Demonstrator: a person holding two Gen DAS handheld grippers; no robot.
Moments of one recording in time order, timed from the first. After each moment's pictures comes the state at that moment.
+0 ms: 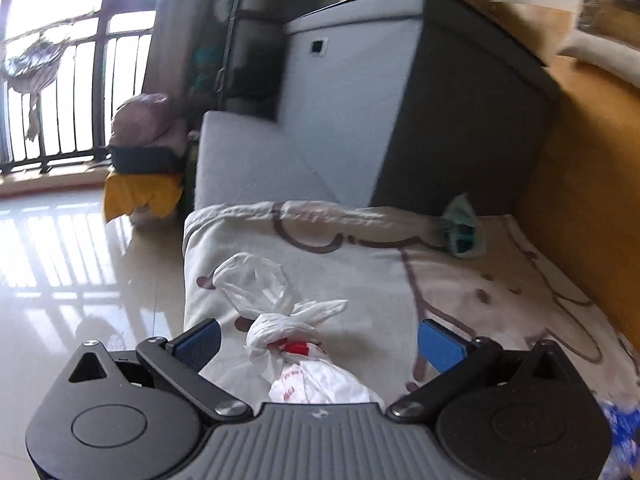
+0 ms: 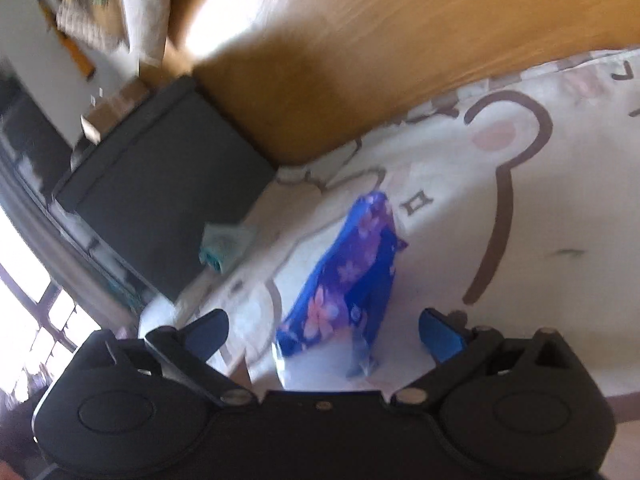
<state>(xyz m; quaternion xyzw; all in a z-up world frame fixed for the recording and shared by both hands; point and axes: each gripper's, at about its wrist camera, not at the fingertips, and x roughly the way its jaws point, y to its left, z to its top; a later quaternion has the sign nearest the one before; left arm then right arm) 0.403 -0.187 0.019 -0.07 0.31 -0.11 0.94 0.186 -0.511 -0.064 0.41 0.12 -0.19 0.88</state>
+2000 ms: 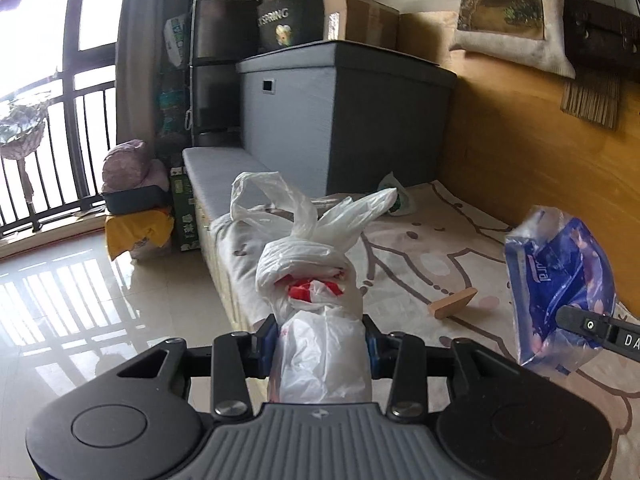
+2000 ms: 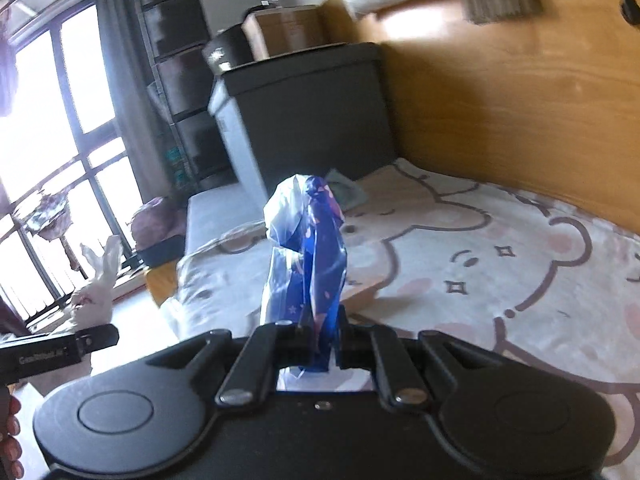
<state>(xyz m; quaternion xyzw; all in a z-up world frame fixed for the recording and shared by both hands) 0.198 -0.116 0.092 0.02 0.28 -0.18 0.94 0.112 -0.355 0.072 0.16 0.22 -0.09 0.96</state>
